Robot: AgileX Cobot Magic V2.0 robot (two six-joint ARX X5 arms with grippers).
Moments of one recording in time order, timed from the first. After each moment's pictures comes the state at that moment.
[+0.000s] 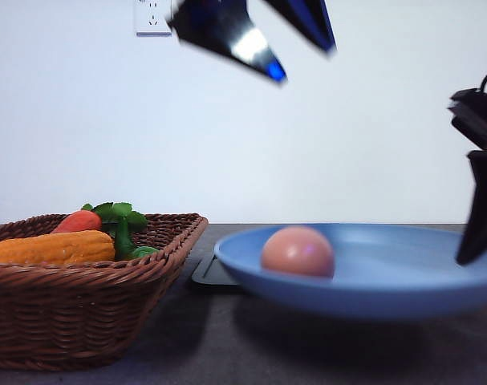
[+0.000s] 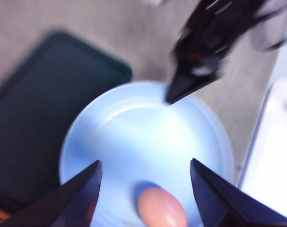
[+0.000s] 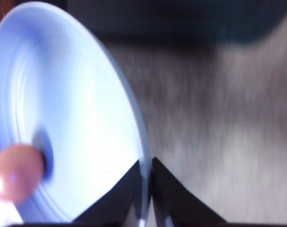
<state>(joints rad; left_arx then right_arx) -0.93 1.37 1.24 -0.57 0.16 0.06 0.09 1.38 0.76 -0.64 -0.66 0.18</state>
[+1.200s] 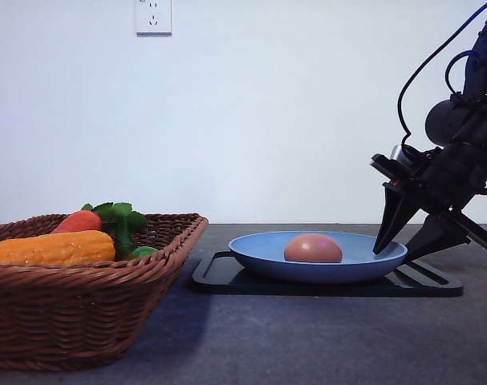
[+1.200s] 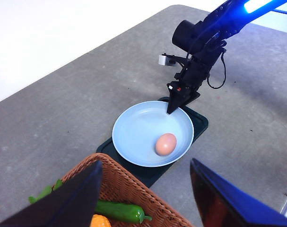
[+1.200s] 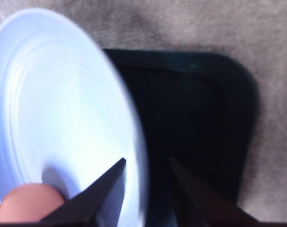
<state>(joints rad) -0.91 0.84 1.24 -0.80 -0.16 0.06 0.04 1.95 1.29 -0.56 -0.63 0.18</state>
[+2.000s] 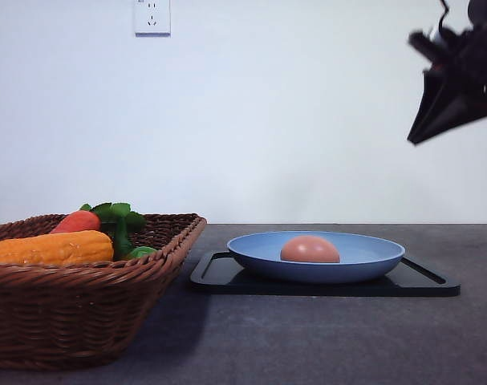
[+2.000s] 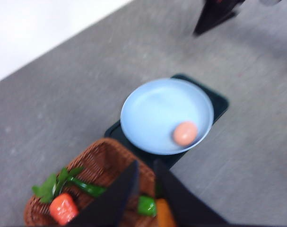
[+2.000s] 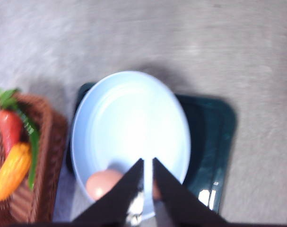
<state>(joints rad) -0.82 1.02 1.24 -0.77 -0.16 0.09 -0.01 1.64 1.44 -0.84 -0.63 0.08</state>
